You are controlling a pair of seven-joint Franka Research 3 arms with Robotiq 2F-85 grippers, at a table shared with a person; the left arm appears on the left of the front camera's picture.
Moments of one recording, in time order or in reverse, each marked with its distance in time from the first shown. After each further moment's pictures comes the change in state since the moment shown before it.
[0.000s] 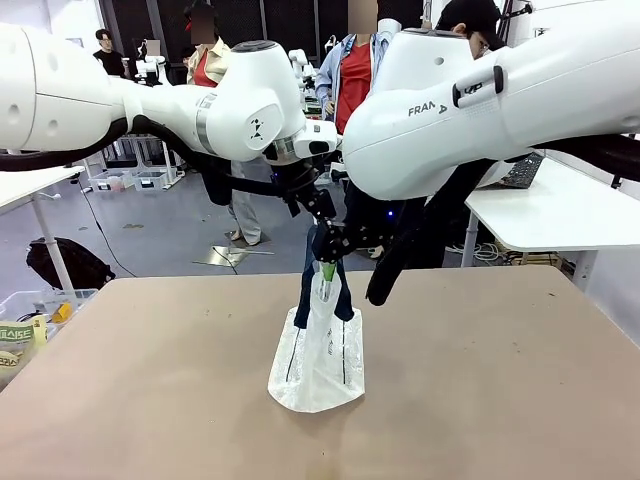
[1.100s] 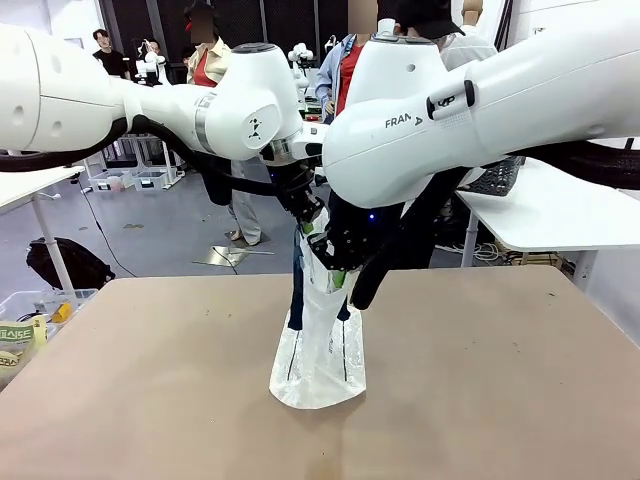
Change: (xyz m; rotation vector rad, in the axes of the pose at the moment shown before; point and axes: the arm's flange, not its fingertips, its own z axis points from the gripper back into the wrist) left arm -0.003 0.011 -0.004 0.004 0.032 0.013; right arm 0.008 0.020 -0.011 -0.027 0.009 0.016
